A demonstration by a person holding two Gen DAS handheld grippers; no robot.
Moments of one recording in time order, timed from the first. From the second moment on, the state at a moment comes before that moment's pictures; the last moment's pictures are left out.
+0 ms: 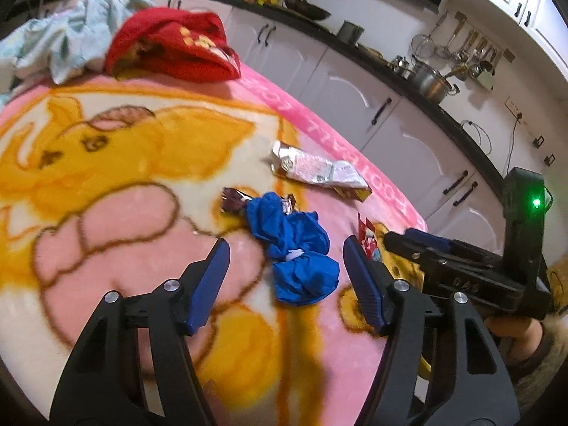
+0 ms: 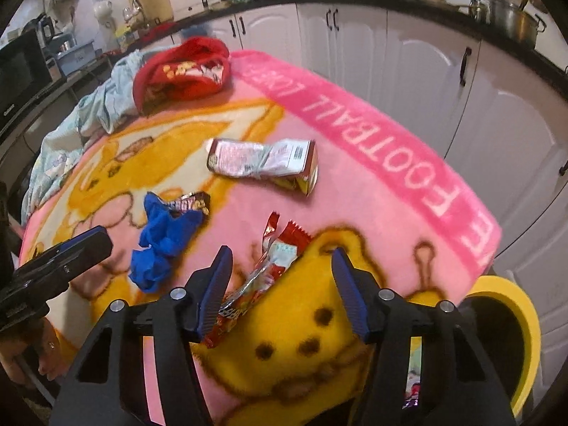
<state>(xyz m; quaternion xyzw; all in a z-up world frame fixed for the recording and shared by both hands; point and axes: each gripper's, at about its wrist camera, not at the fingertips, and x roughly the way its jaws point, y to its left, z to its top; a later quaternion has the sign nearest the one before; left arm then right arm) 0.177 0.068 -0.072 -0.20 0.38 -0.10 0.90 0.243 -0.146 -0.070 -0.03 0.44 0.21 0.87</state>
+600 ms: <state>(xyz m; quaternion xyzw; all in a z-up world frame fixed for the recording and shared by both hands) 0.203 0.042 -0.104 -0.16 0.43 -0.11 0.88 0.240 -0.150 -0.099 -0.03 0.46 0.24 0.85</state>
